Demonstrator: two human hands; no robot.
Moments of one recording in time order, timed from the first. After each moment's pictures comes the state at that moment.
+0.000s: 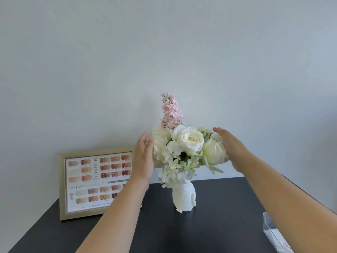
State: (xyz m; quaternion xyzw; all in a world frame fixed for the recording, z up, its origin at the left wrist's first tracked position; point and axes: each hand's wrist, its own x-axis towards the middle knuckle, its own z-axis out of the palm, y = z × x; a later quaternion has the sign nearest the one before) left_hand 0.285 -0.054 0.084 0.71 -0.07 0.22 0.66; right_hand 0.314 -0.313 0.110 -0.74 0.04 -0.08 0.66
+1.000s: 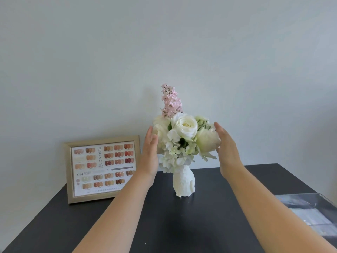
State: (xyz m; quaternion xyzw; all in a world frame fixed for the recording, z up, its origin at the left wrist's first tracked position) left_hand 0.259 -0.062 0.070 0.70 -0.12 0.15 0.69; right_hand 0.268 -0.275 0.078 -0.65 -0.03 -0.19 0.73
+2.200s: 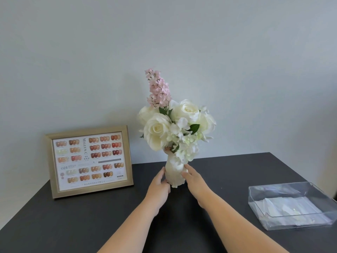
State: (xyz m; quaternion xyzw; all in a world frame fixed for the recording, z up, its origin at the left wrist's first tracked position) left_hand 0.270 -0.095 -0.064 0.77 0.03 -0.08 0.64; right_hand 0.291 -0.248 -0.071 -0.76 0.03 0.05 0.65
